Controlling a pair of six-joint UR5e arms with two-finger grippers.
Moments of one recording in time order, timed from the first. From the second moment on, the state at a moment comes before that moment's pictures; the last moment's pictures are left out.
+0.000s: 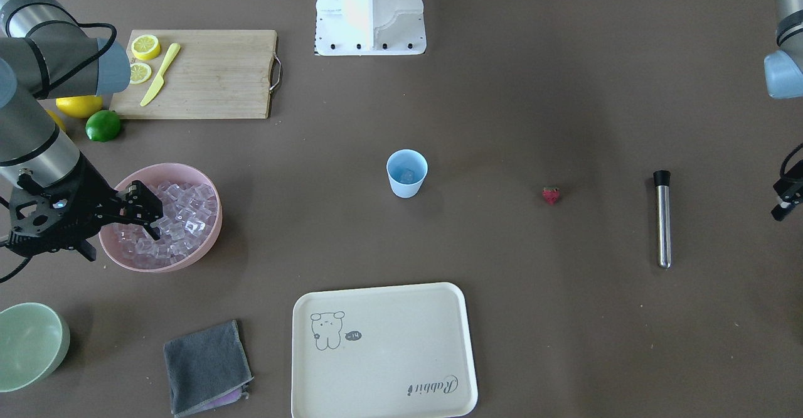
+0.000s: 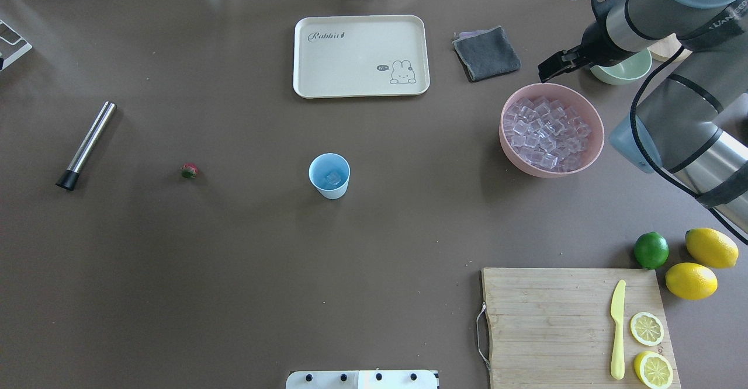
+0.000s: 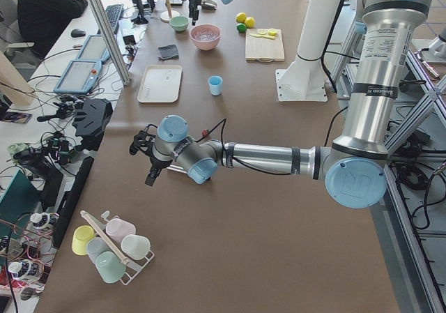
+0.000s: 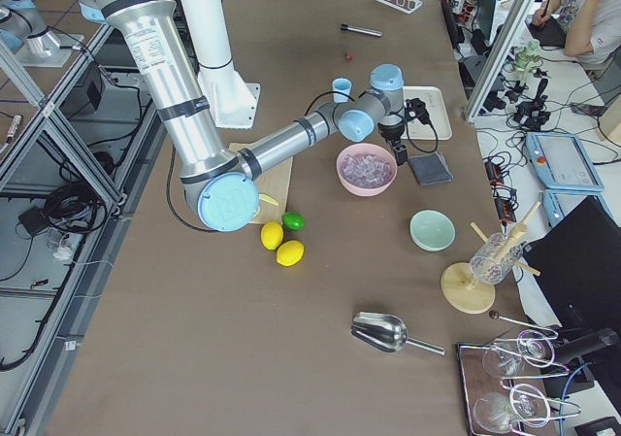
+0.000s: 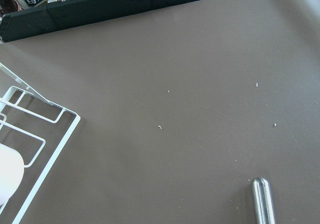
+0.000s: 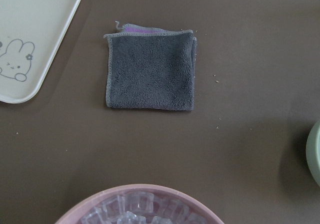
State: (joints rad) left arm -1.35 -1.72 -1.45 -2.30 -2.21 -0.40; right arm 1.00 -1.18 1.64 -1.27 2.06 0.55
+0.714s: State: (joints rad) left arm -1.35 -1.72 -1.44 -2.30 -2.21 -0.40; right arm 1.01 -1.20 1.63 -1.27 2.06 0.52
